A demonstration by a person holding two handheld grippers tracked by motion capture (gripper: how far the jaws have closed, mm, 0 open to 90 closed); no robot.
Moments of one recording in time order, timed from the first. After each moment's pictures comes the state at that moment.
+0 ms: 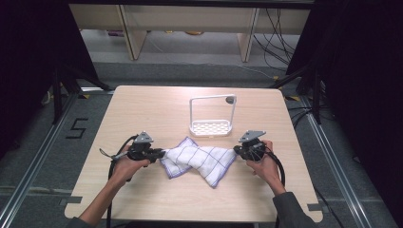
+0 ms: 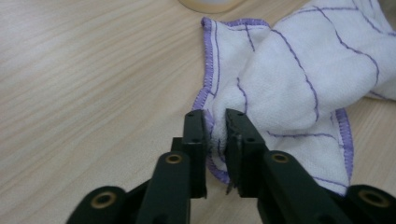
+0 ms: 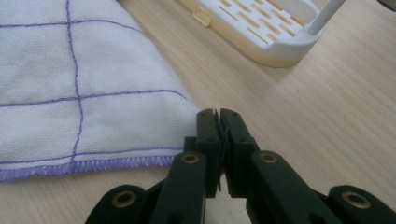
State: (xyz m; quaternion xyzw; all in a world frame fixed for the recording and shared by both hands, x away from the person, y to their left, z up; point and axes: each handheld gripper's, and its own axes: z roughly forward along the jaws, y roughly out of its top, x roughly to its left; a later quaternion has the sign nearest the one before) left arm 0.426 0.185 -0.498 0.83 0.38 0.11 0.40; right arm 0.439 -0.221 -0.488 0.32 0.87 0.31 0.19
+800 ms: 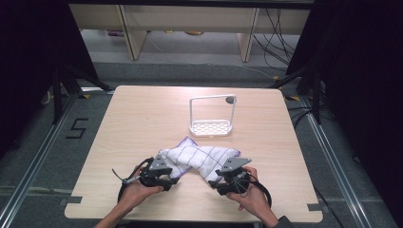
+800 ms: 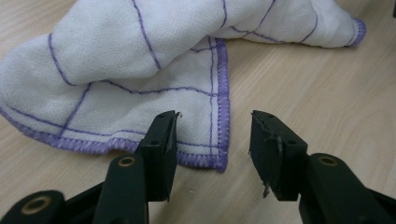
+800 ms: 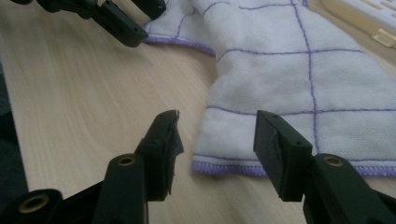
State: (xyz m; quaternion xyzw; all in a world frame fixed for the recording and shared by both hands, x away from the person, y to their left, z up) left arm 0.358 0.134 -0.512 0.86 0.32 0.11 0.38; right arm 0.343 -0.157 -0.482 0.28 0.88 0.36 0.10
